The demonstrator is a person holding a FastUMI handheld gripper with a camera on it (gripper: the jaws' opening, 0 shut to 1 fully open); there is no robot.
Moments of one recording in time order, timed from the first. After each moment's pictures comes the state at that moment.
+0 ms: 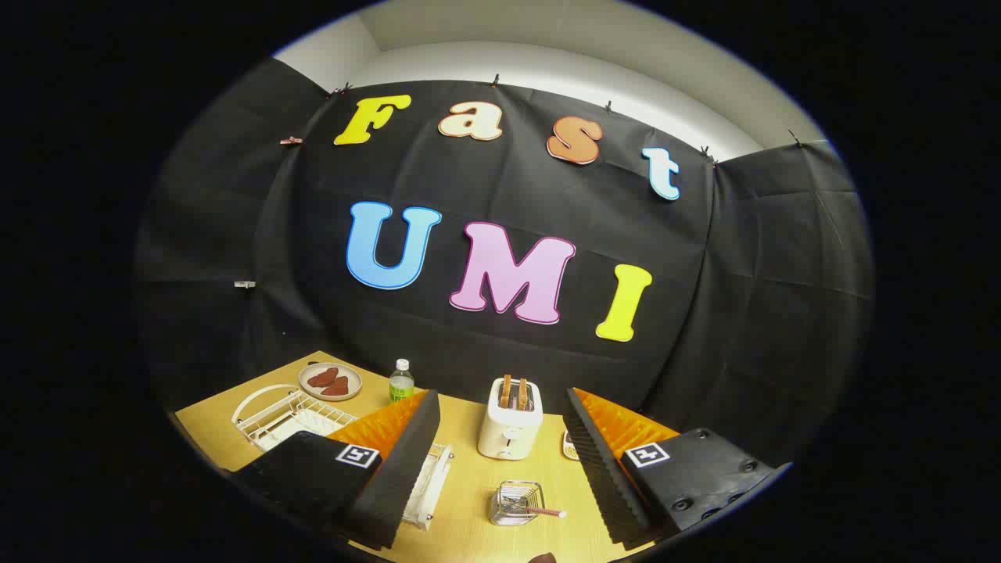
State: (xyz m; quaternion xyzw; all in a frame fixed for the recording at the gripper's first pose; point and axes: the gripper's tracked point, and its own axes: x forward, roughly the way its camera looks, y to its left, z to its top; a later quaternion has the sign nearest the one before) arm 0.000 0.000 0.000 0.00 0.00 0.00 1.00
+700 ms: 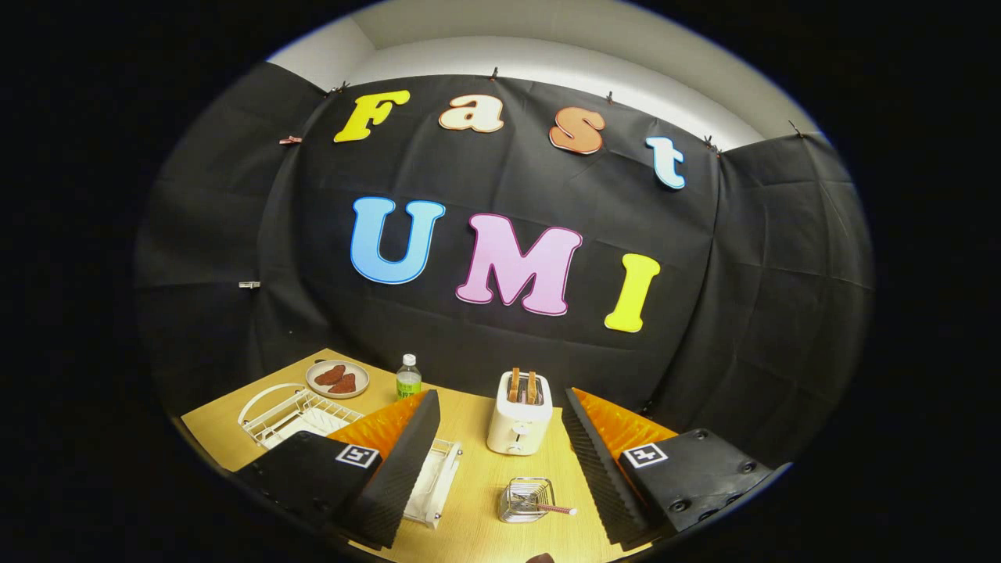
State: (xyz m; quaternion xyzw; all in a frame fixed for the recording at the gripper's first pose) arm 0.008 0.004 -0.007 0.01 0.02 0.01 1.00
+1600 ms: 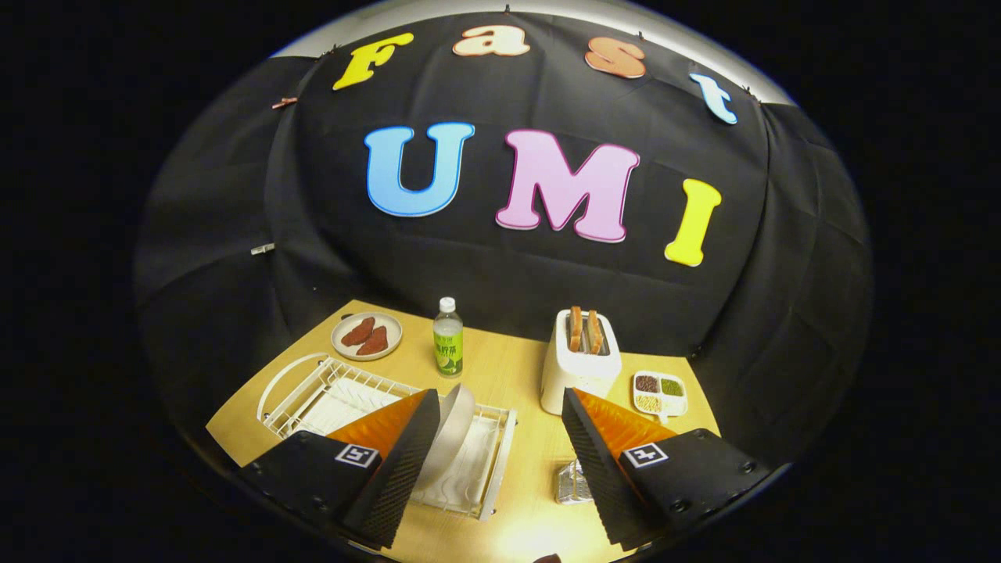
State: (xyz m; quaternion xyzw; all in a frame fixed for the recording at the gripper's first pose) arm 0.089 0.090 -0.083 0.04 0.19 0.08 0.98
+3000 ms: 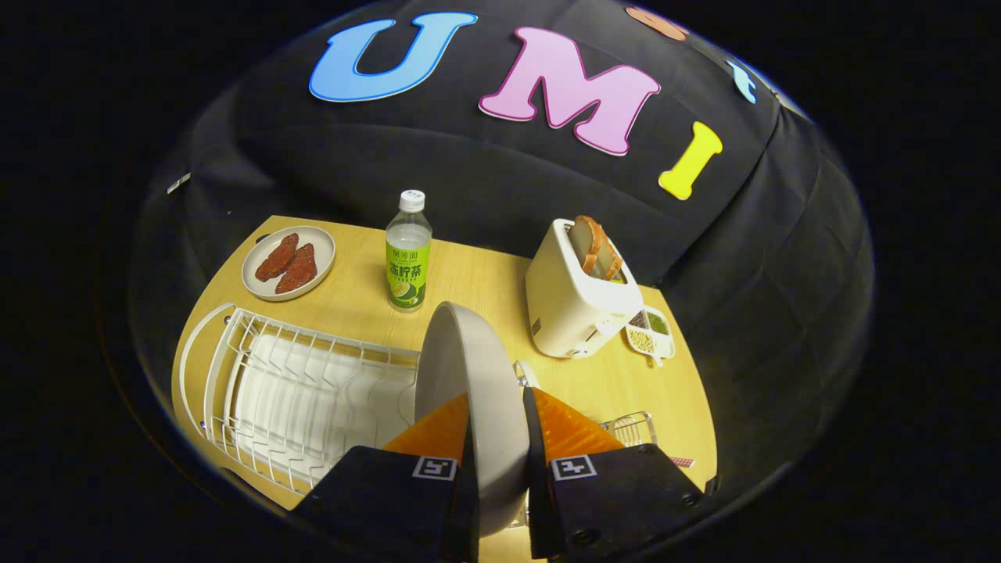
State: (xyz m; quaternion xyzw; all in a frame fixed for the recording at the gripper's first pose) arm 0.152 0.140 -0.169 -0.03 0.34 -0.06 0.94
